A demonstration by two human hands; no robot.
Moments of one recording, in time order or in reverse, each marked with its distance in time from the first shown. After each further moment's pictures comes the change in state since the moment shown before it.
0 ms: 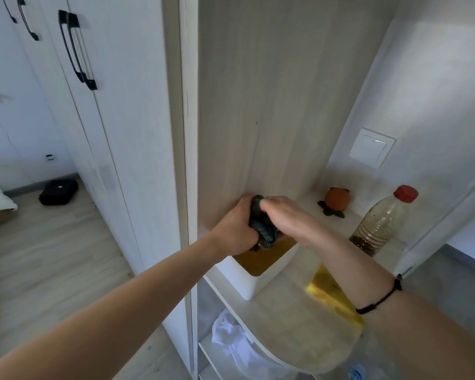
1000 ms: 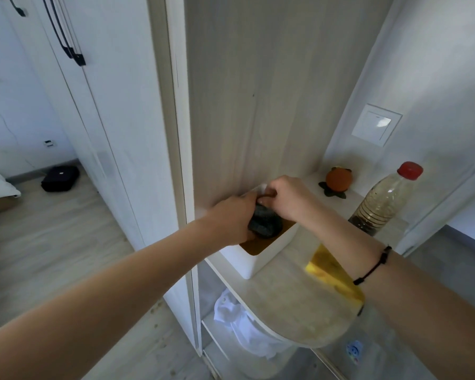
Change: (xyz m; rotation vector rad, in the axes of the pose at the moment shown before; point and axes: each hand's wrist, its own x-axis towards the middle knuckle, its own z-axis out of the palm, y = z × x) left_hand 0.000 -0.012 0.005 0.655 -0.164 0.120; right_hand 0.029 0.036 -0.004 -0.583 0.158 -0.237
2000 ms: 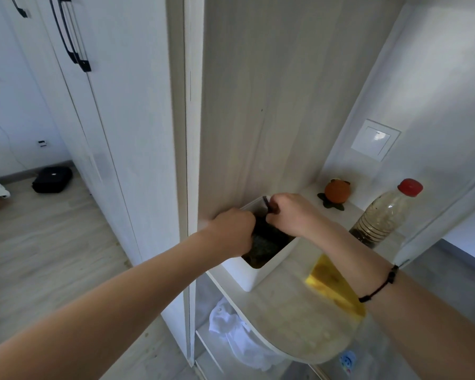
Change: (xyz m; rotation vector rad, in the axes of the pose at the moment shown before) left_hand 0.009 -0.011 0.008 0.117 -0.018 -0.007; right_hand 0.000 0.000 -0.004 -0.132 -0.060 -0.033
